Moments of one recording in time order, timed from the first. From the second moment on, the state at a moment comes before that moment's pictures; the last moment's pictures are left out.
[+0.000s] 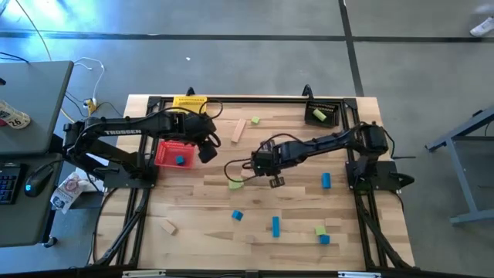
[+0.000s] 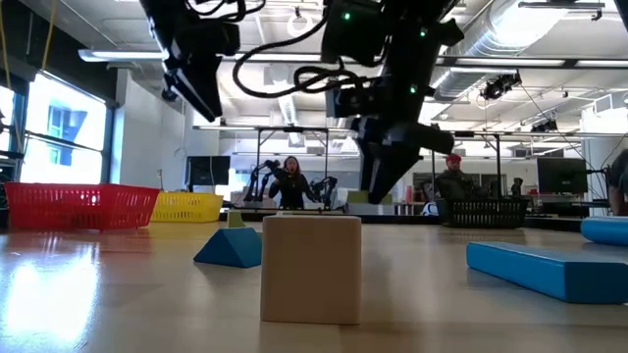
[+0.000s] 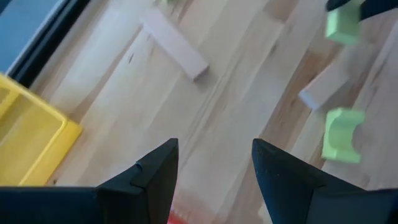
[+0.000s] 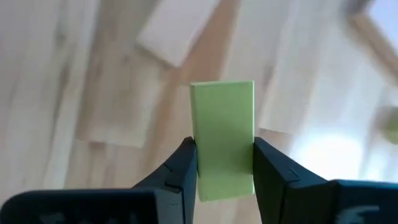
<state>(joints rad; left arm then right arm) 0.31 1.29 1.06 -0.85 -0.20 -0.27 0.03 1.87 1.29 -0.69 0.25 -0.27</state>
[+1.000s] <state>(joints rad) 0.31 1.29 1.07 -0.75 -0.19 -0.20 -0.30 1.77 1.29 -0.97 0.84 0.33</state>
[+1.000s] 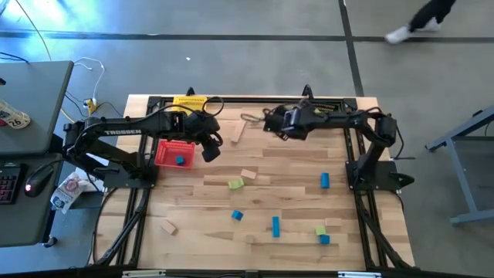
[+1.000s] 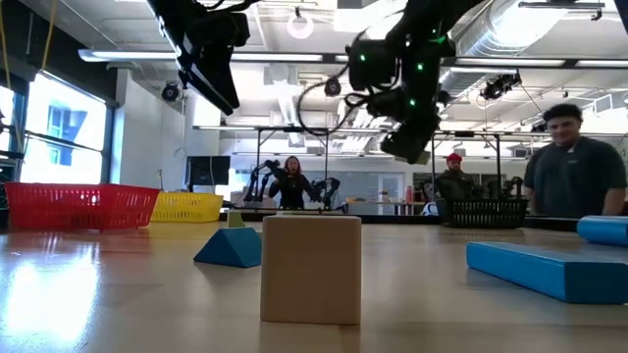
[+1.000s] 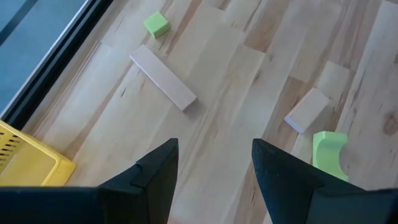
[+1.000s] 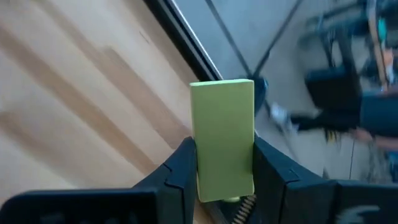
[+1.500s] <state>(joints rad) 0.31 1.29 1.07 -0.75 -0.20 -0.20 -0.63 1.77 1.29 -1.11 0.59 0.26</state>
